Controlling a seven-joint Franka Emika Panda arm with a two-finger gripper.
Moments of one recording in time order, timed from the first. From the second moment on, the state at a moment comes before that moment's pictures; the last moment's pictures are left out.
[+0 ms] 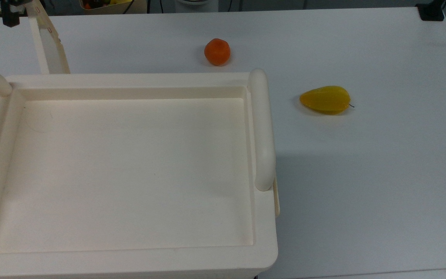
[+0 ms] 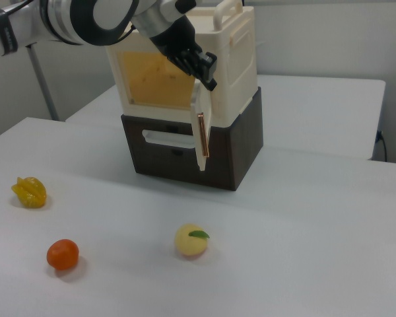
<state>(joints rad) -0.02 0.13 -0.25 -1.43 -0.06 2.08 0.04</state>
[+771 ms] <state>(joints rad) 0.11 0.15 -0.23 -1.45 0.09 2.12 0.10</state>
